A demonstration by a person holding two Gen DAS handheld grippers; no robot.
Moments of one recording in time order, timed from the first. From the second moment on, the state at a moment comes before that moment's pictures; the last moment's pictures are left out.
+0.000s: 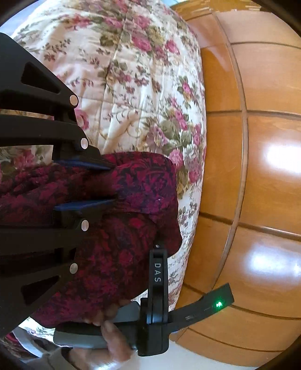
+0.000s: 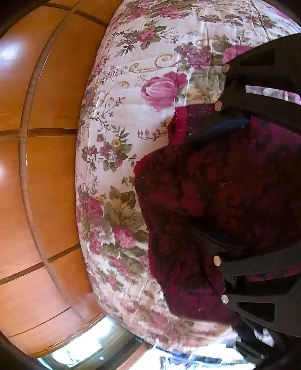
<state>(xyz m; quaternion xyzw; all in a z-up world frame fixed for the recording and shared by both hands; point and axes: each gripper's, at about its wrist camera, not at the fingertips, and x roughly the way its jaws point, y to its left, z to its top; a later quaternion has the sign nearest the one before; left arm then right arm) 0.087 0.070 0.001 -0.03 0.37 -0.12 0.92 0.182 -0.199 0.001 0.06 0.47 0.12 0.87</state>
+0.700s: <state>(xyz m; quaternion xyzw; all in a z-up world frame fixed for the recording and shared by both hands) 0.066 0.079 0.012 0.00 0.36 -0.07 0.93 0.131 -0.222 0.042 0.08 0.36 0.14 0.92</state>
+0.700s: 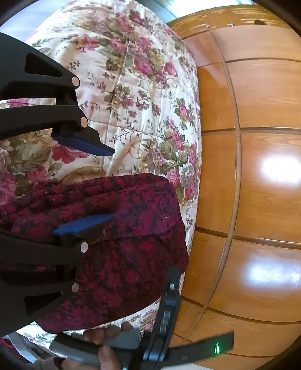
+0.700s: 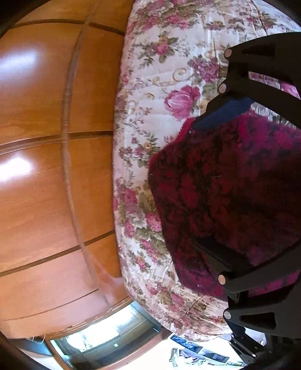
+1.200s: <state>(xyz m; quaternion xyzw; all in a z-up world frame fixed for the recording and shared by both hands) 0.071 0.084 0.006 -0.01 0.37 -0.07 0.92 0.088 -0.270 0.003 0.16 0.41 0.25 0.86</state>
